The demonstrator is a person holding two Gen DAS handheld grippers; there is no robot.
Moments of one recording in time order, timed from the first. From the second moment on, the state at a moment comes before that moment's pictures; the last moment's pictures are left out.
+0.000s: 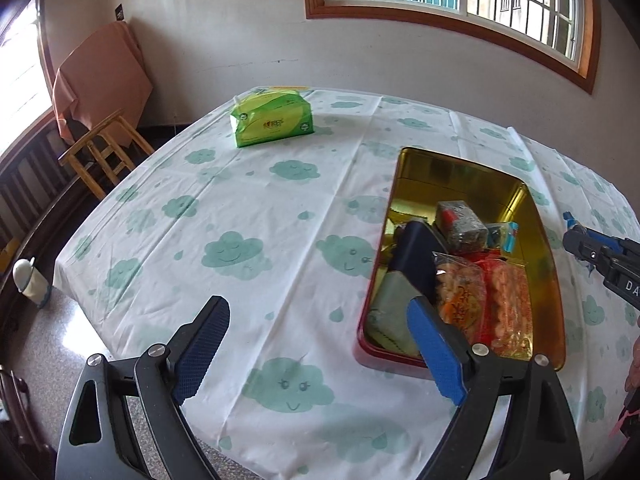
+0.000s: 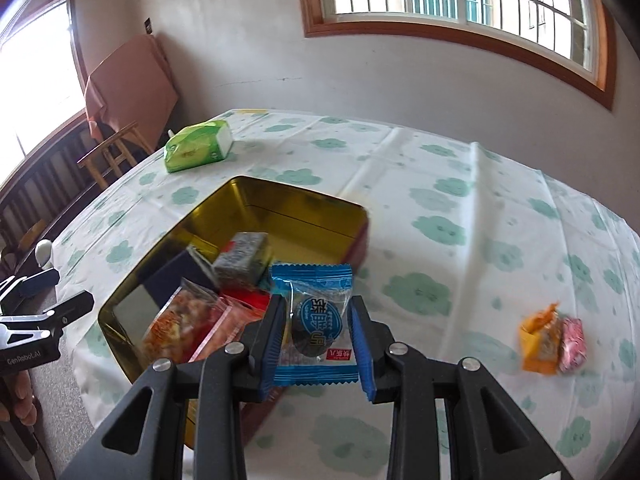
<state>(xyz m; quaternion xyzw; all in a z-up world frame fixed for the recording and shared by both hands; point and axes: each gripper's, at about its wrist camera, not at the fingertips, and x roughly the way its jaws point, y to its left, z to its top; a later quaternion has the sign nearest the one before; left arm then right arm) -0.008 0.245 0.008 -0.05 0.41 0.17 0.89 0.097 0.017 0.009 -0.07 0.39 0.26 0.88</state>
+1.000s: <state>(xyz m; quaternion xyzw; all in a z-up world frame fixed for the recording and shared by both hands) -0.008 0.268 -0.008 -0.07 0.44 0.19 0.88 0.108 0.070 -0.022 -0.10 0.40 0.29 0.86</state>
